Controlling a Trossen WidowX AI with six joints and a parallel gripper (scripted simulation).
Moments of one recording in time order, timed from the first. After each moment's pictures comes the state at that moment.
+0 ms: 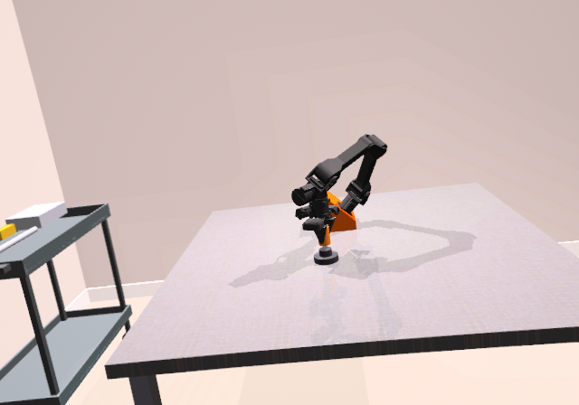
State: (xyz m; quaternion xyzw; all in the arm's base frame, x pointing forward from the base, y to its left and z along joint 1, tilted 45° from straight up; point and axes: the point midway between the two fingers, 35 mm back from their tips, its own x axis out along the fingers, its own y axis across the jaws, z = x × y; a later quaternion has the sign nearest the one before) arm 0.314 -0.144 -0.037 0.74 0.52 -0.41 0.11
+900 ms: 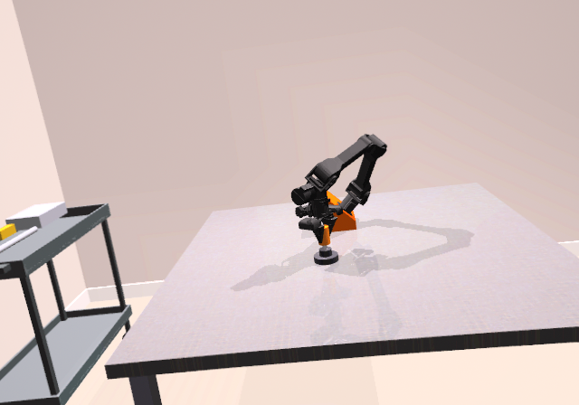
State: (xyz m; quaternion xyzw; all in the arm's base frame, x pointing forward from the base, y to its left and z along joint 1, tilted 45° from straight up) arm 0.313 -0.146 -0.036 0.75 0.47 -0.46 0.03
